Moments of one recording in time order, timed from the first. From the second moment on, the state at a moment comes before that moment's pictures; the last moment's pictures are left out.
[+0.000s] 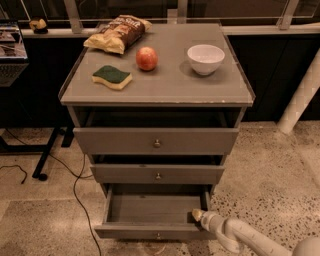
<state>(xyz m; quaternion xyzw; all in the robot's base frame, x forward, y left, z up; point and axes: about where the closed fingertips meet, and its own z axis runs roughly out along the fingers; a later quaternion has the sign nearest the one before) 0.583 -0.213 0.162 0.06 0.90 0.25 0.34</state>
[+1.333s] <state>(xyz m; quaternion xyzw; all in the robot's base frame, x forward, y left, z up) 0.534 -0.211 0.153 0.05 0.91 0.29 0.30</state>
